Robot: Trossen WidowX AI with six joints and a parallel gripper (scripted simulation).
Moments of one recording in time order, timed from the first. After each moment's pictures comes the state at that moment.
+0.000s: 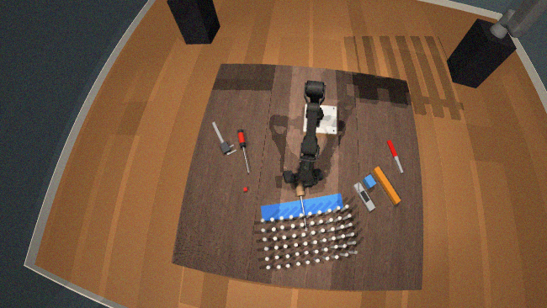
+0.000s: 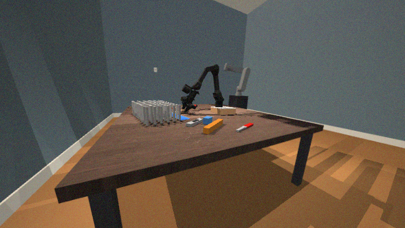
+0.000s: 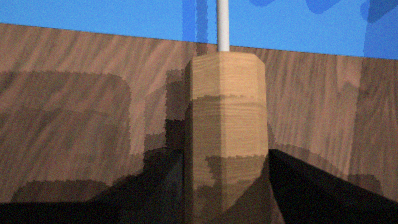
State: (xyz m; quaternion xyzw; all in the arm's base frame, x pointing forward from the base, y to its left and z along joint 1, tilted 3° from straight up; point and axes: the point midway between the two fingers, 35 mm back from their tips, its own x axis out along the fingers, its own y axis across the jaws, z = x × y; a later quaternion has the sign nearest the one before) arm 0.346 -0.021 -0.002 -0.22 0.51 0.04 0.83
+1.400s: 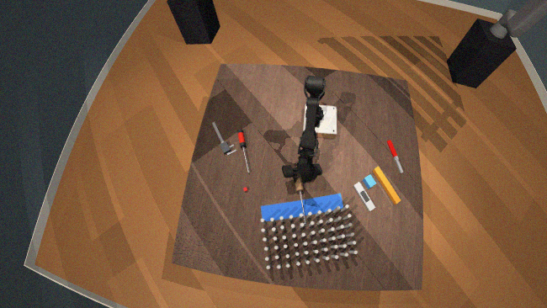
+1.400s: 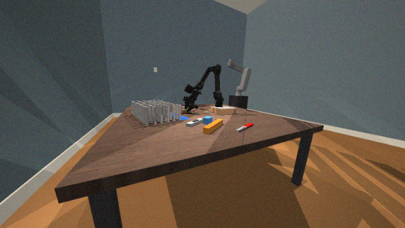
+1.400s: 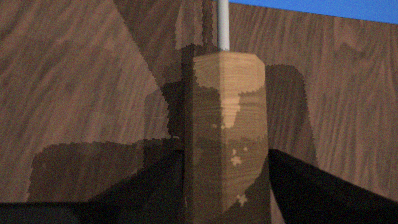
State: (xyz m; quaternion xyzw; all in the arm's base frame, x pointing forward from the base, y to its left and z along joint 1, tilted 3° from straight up) arm 0.320 -0.030 -0.002 -0.22 0.51 0.04 0.83
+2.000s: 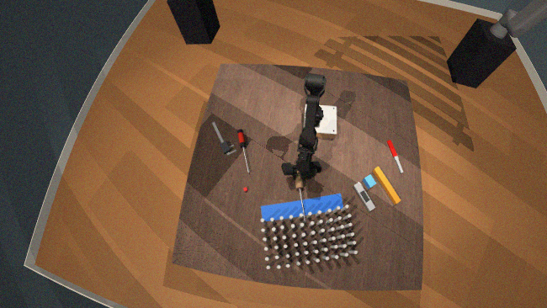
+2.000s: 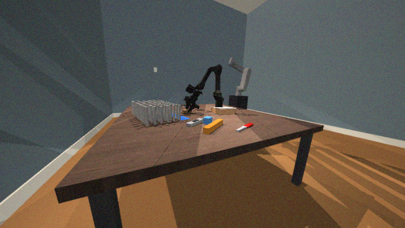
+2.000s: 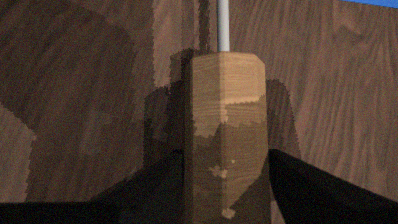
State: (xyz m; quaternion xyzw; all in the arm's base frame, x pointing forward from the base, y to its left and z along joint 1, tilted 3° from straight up) arm 0.309 -0.034 -0.002 -0.22 0.51 0.04 0.83
